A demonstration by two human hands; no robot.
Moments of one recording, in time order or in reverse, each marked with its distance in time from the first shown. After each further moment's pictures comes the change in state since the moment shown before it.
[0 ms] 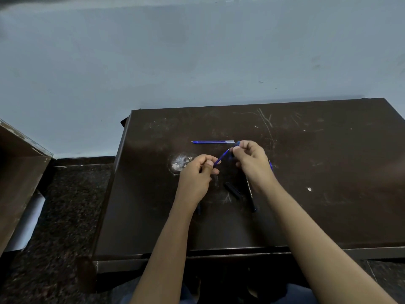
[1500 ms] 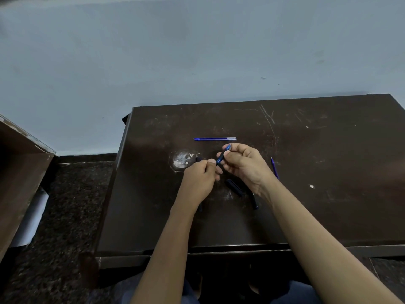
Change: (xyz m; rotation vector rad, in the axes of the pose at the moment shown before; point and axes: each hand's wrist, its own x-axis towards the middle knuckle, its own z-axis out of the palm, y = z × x) left_hand -0.003 0.004 0.003 0.161 -0.036 -0.072; right_hand -0.010 -0.006 0.004 0.314 -0.263 0.190
